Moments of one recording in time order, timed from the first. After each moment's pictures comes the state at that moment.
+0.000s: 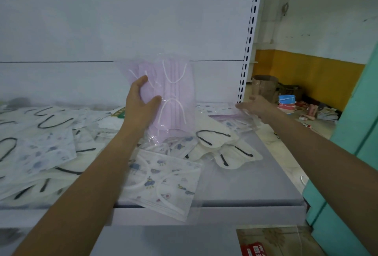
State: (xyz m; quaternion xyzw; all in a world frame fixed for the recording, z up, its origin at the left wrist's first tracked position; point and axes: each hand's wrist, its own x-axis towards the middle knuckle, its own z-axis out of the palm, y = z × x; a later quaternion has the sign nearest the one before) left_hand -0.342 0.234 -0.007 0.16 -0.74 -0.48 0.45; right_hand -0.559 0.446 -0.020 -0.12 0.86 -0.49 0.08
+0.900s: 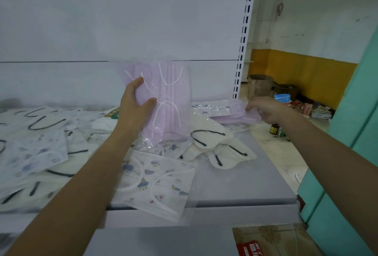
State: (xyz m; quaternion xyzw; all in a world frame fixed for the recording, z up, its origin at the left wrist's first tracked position) left_hand -0.343 0.232 -0.011 0.15 -0.74 -0.48 0.45; right_hand -0.560 0.479 -0.013 -0.08 0.79 -0.57 0.18
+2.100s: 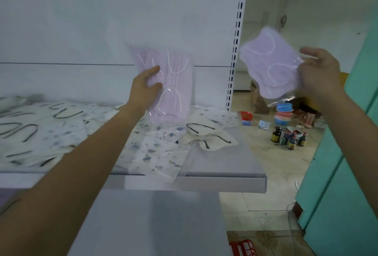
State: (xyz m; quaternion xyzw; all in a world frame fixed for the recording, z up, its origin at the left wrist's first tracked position) left_hand -0.330 0.258 0.029 0.11 -0.77 -0.43 0.45; right_hand -0.455 0.574 0.079 -0.13 0.71 -0.66 -0.19
